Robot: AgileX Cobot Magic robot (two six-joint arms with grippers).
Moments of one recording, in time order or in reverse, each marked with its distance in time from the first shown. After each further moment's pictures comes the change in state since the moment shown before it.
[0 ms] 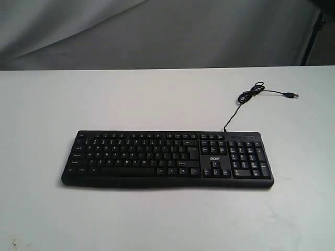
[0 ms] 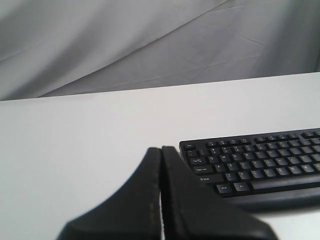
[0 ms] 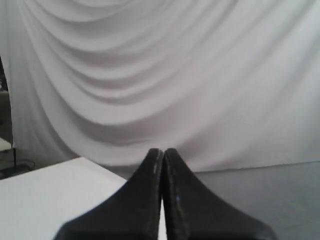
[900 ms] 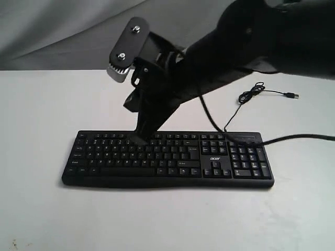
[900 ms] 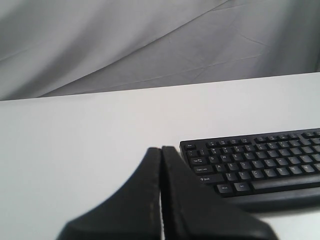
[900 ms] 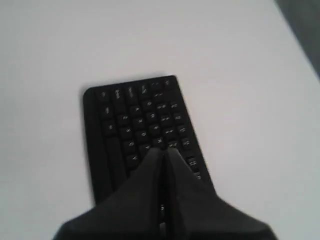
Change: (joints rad) left arm 0.000 0.000 0.000 0.000 0.000 0.000; right arm -0.094 0.986 -0.584 -0.340 0.595 -0.055
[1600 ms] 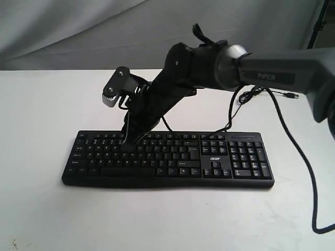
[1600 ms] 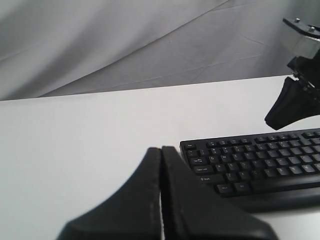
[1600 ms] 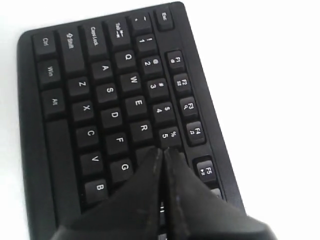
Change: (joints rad) left arm 0.000 0.000 0.000 0.000 0.000 0.000; right arm -0.074 0.543 -0.427 0.018 0.195 -0.040
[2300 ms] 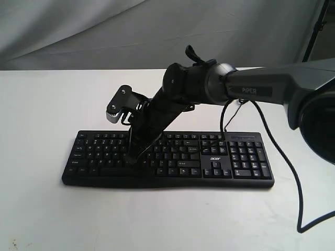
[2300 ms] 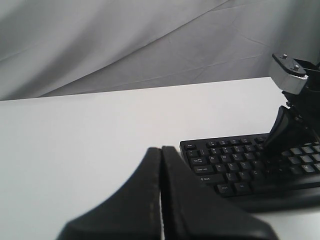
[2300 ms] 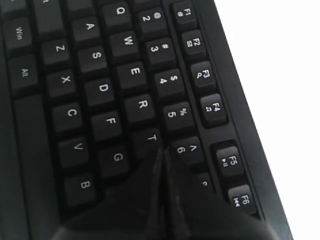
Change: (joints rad) left arm 0.000 0.000 0.000 0.000 0.000 0.000; right arm 0.000 0.095 0.000 0.002 -0.022 0.002
